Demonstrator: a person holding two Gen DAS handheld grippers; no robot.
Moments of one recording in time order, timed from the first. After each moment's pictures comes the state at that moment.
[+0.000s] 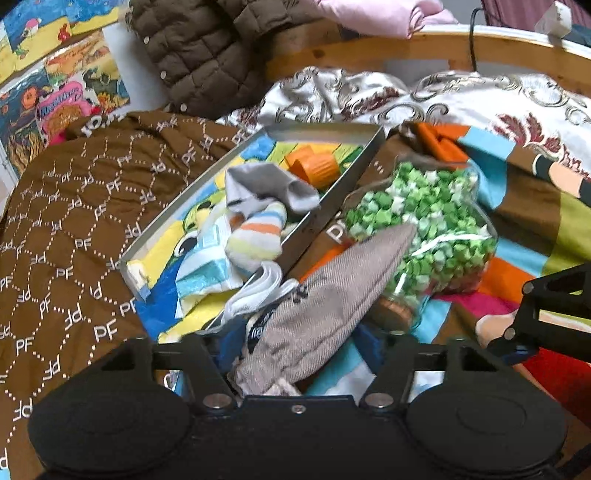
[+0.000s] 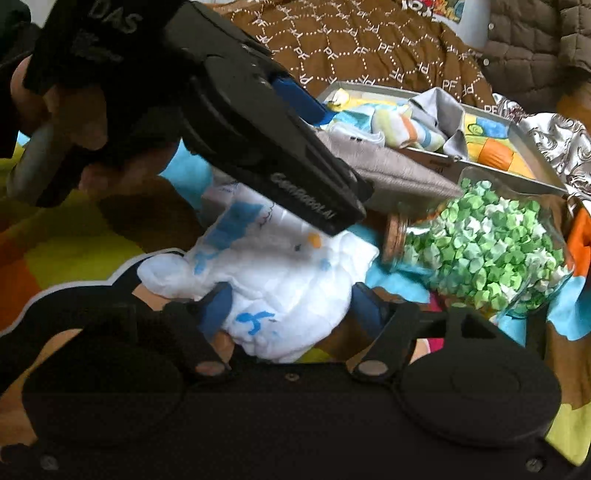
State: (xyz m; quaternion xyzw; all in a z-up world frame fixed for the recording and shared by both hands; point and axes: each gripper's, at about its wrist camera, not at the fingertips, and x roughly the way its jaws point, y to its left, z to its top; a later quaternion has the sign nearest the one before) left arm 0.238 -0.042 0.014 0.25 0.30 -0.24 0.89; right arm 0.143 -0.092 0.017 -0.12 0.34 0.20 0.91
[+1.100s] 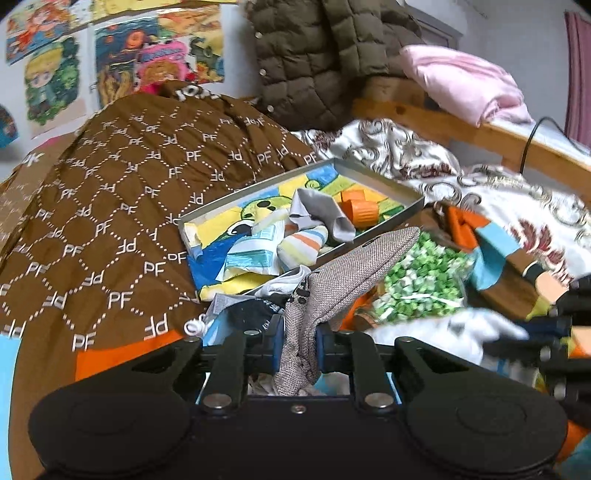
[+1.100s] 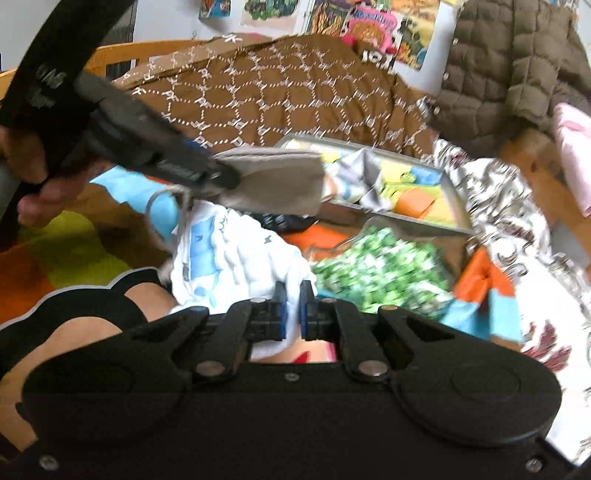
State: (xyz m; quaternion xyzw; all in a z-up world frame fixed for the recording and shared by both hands) left arm 0.167 -0.007 0.072 0.07 0.30 -0.15 0.94; right arm 0.087 -0.162 0.095 -0.16 0.26 0.15 0.94
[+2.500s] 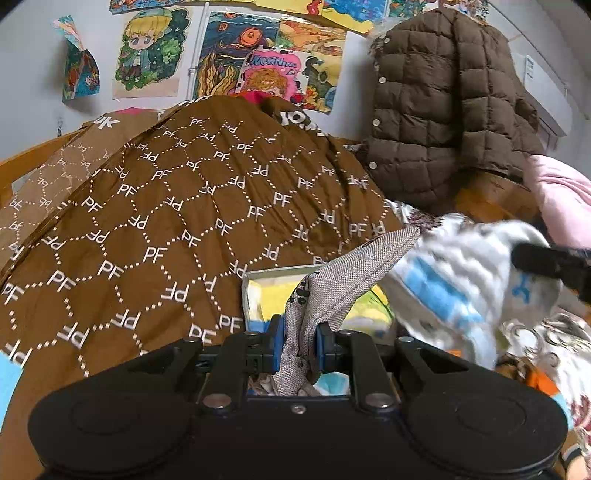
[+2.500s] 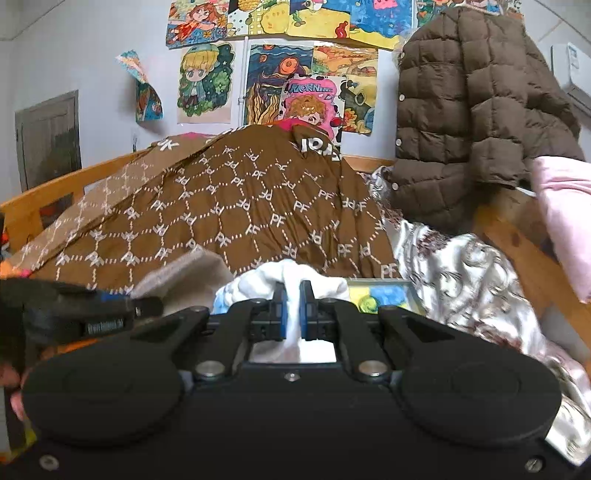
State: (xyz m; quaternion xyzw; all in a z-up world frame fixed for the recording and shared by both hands) left arm 0.296 0.028 0.111 -0.07 0.26 -0.03 0.96; right arm 0.283 -0.194 0.208 -0.04 0.16 0.12 0.98
